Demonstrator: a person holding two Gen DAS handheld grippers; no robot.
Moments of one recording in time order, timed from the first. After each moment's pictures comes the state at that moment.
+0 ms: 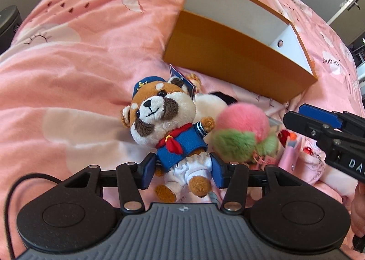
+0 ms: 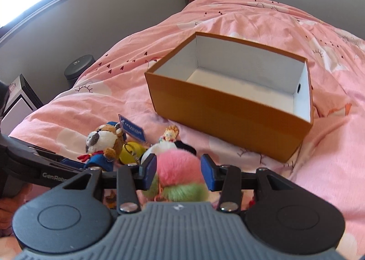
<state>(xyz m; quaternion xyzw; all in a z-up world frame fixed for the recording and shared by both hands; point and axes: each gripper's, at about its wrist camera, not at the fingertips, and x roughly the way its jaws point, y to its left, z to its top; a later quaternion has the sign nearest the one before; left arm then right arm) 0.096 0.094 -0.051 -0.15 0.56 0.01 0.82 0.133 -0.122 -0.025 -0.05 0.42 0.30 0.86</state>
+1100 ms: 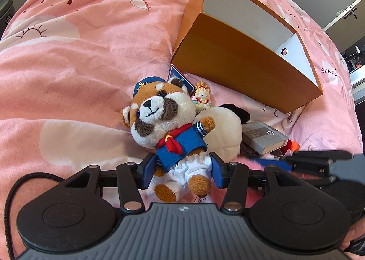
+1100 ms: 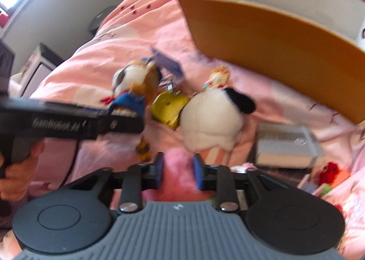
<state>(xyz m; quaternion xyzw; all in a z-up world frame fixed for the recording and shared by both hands) 0.110 0.121 -0.072 -0.18 0.56 -0.02 0.81 0.149 -0.074 -0.078 -0.02 0.55 0.35 0.75</state>
